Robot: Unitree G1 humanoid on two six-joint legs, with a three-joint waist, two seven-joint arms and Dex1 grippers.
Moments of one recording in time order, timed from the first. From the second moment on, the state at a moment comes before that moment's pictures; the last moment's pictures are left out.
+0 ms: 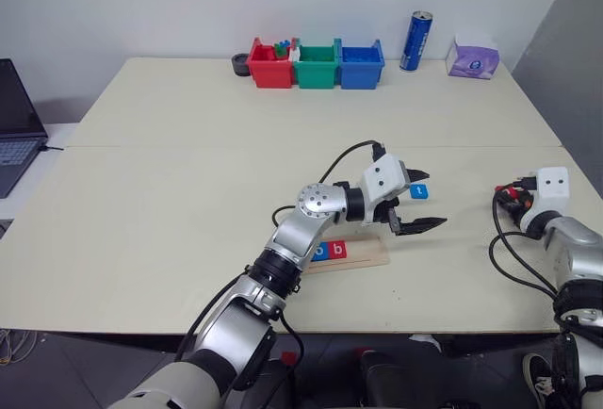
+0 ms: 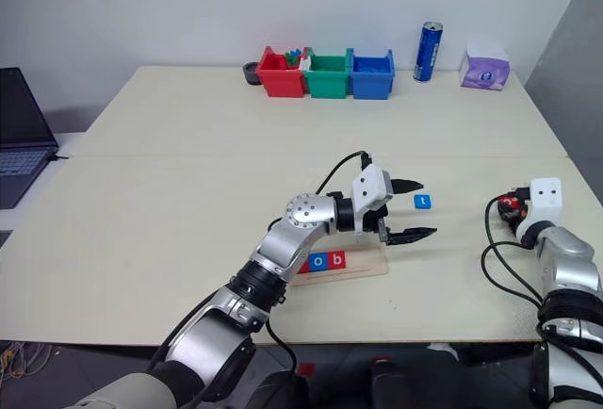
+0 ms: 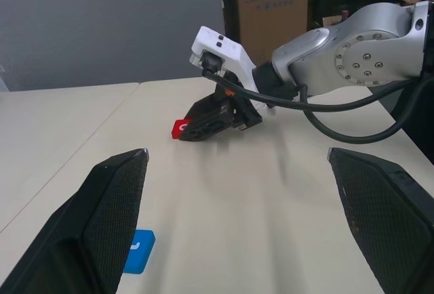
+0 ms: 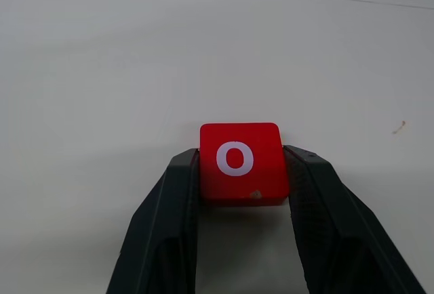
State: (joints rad) left arm -0.76 0.01 -0.34 0.40 -0.11 0.02 -0.94; right arm -0.44 -0.62 -0.28 0.51 0.16 0.32 0.42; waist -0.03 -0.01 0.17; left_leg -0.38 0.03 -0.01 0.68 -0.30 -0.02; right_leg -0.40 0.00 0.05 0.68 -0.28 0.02
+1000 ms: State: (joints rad) left arm -0.47 0.36 -0.29 -0.07 -0.27 0.17 -1.08; right arm -0.09 -0.24 -0.10 -0.70 0.26 1.29 0.07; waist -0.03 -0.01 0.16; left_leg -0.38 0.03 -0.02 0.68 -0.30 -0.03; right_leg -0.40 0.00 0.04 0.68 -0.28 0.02
